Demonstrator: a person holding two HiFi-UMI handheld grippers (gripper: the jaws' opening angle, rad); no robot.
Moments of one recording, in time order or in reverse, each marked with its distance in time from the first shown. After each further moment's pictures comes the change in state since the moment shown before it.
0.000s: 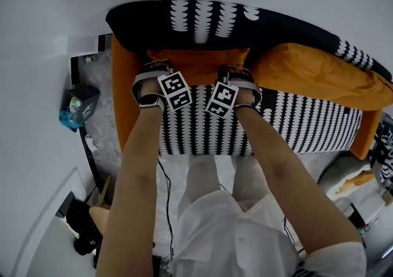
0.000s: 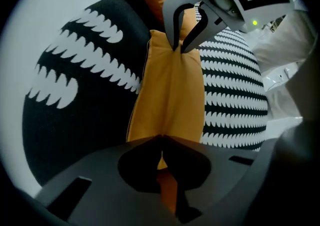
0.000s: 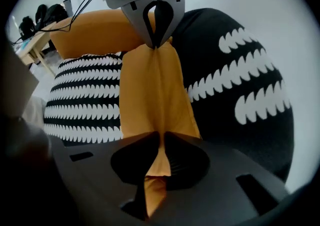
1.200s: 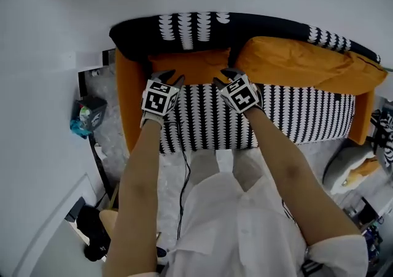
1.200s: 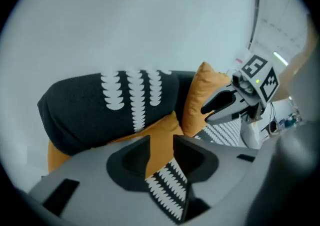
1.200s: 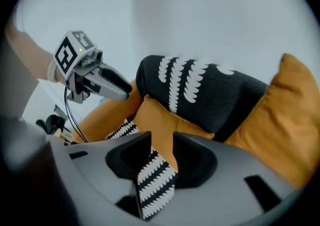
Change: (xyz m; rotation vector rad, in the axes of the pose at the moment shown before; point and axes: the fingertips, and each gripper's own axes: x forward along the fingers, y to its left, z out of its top) left arm -0.127 0.006 0.054 -0.886 -0.561 -0.198; right arm -0.134 -0.035 -0.019 0.801 -0.336 0.283
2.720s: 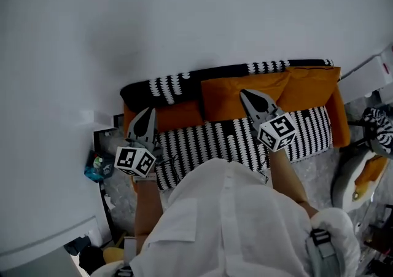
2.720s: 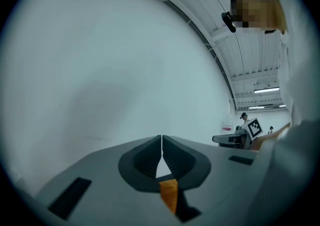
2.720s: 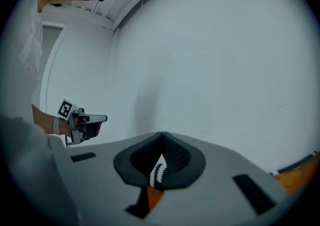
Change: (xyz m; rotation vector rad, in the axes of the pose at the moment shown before) left arm -0.344 -0.212 0.190 0.031 -0.975 0.022; right arm -0.479 -0.010 0.061 0.032 -0.950 -0.230
